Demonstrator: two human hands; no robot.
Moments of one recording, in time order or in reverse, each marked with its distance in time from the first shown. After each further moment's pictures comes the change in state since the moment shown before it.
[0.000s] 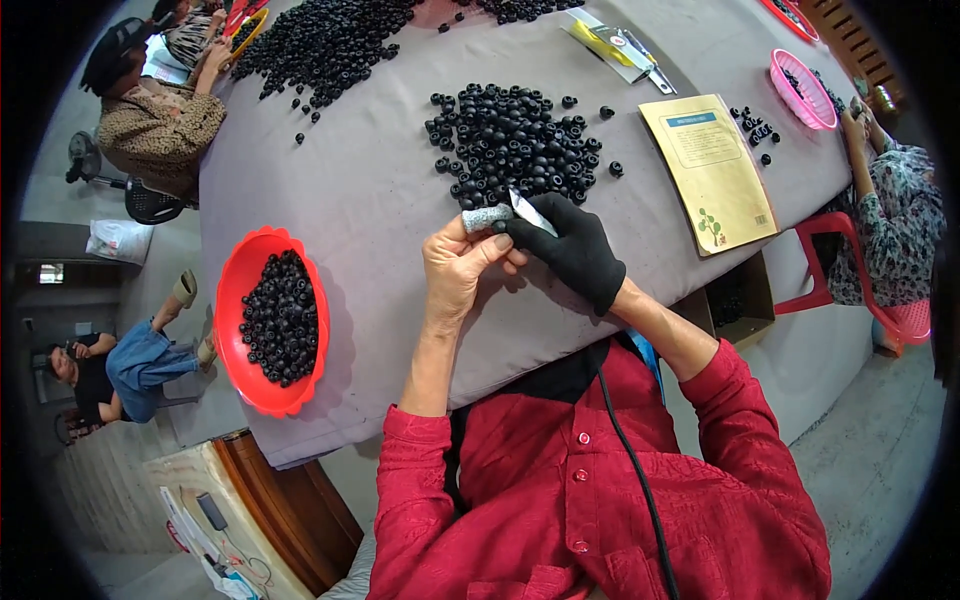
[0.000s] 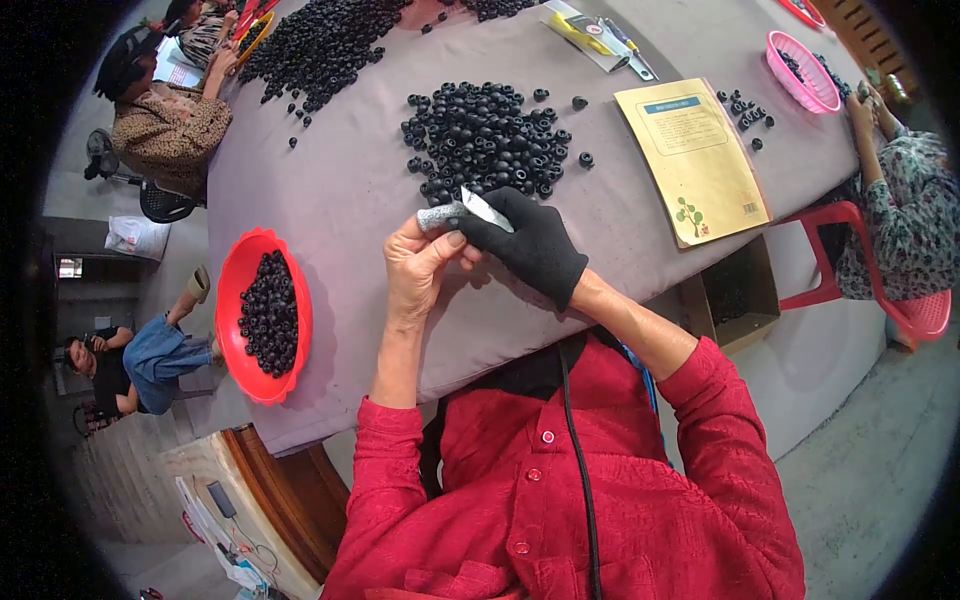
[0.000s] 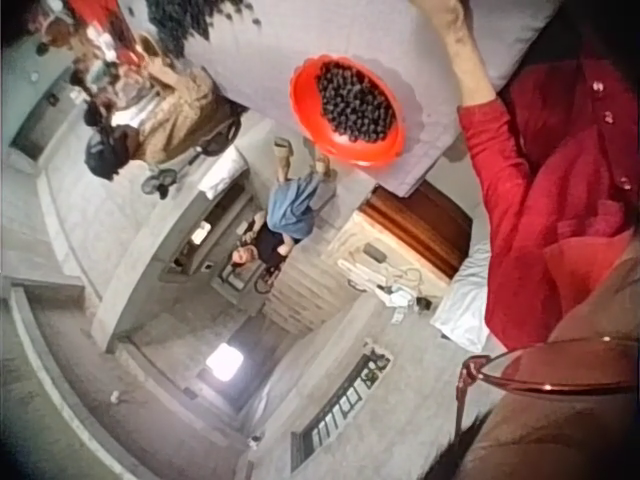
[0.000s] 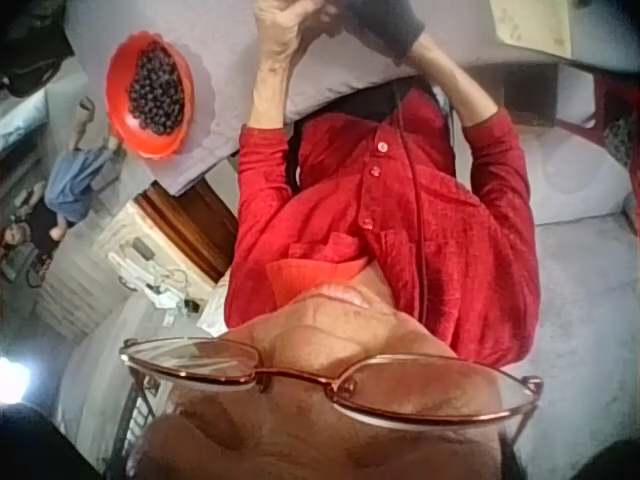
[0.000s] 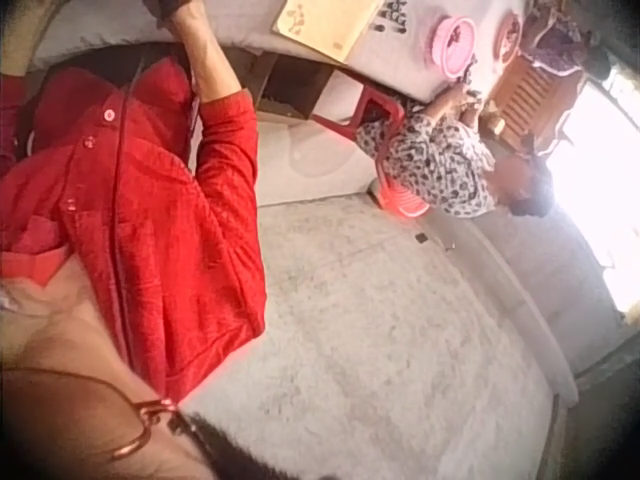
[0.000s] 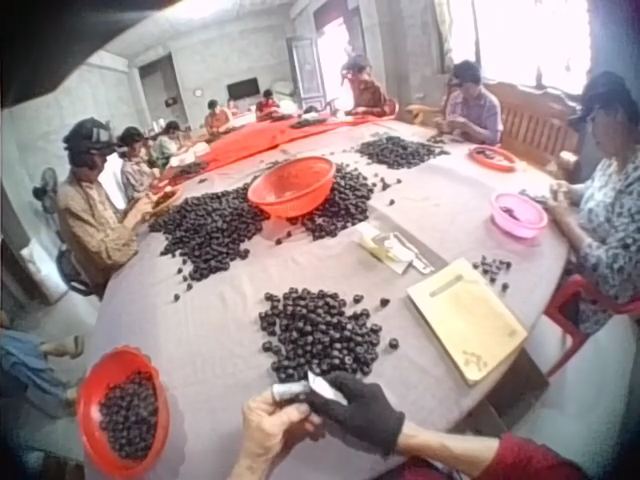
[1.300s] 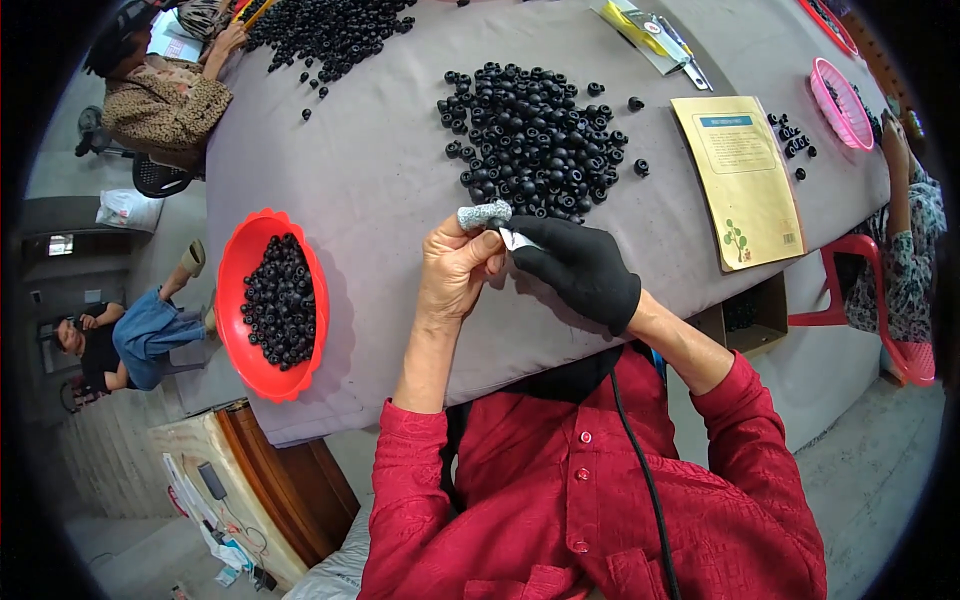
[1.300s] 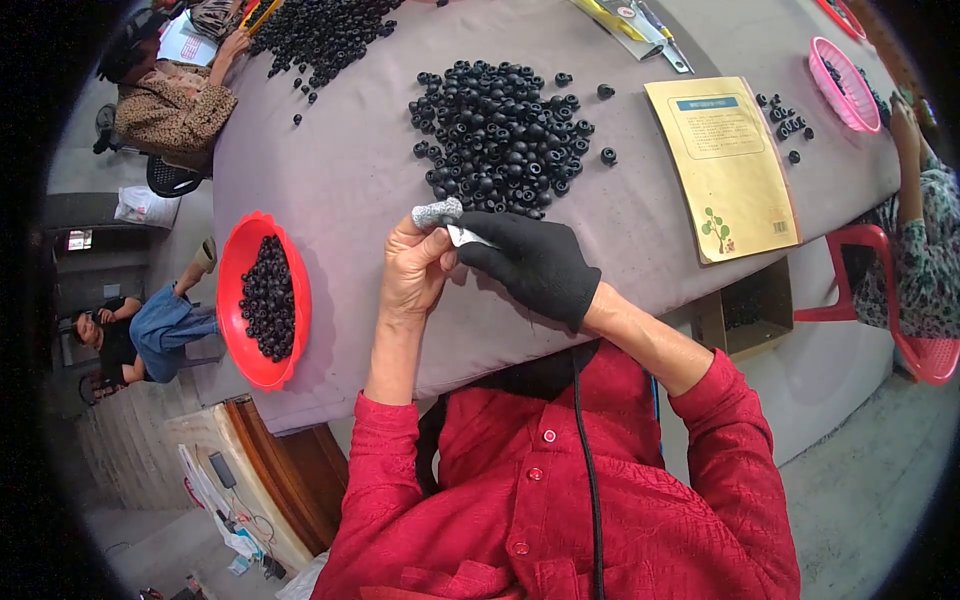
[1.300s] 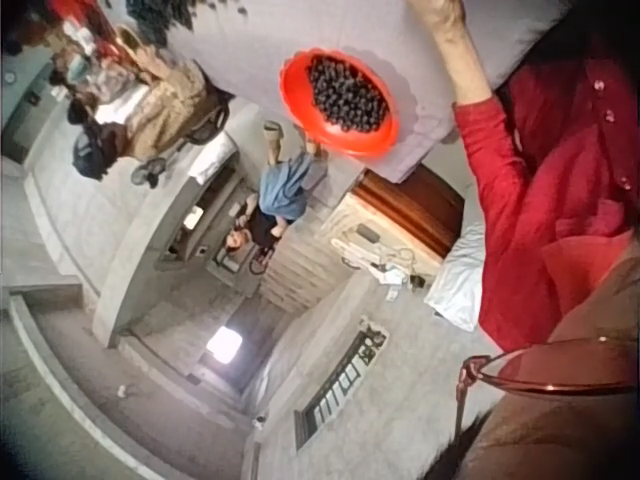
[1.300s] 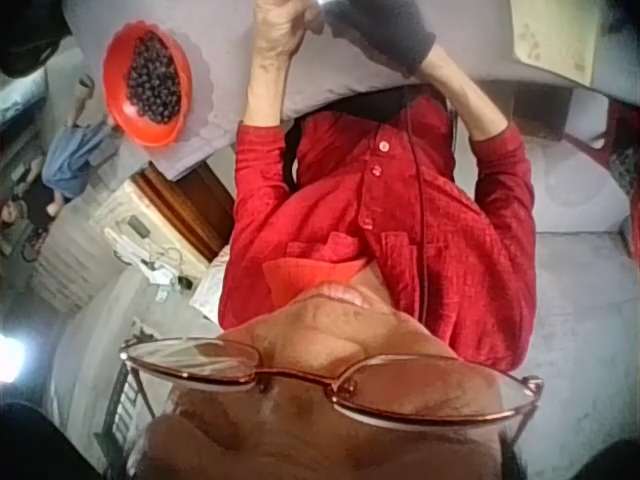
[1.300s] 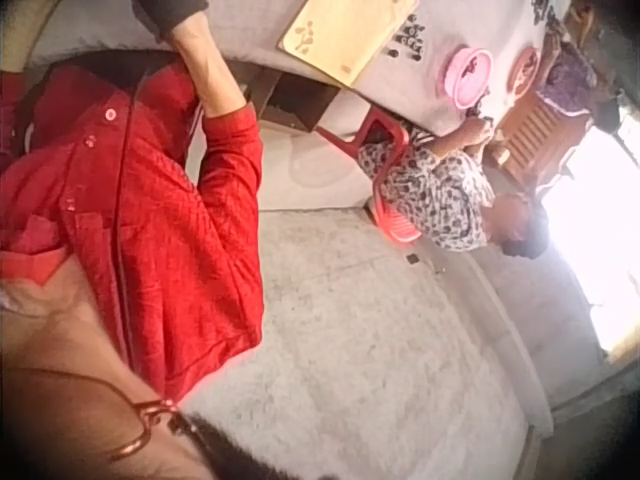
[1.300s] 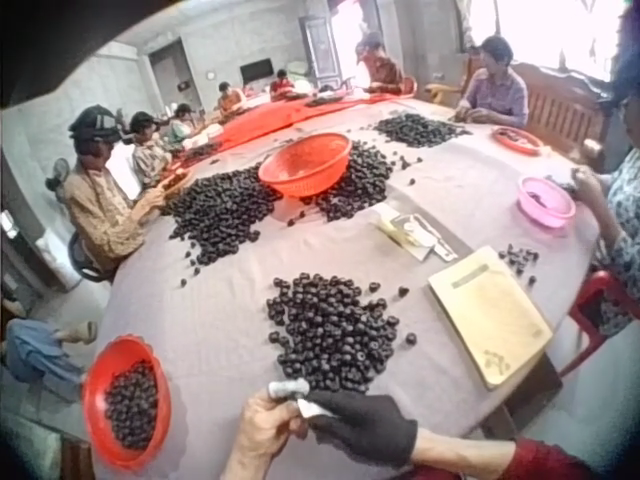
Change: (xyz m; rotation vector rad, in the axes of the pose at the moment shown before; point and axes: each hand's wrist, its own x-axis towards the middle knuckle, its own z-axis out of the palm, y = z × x) left_hand 0.001 -0.011 -0.020 -0.226 0.025 -0.079; right_hand -0.008 -0.007 -0.003 0.082 -0.243 -0.097
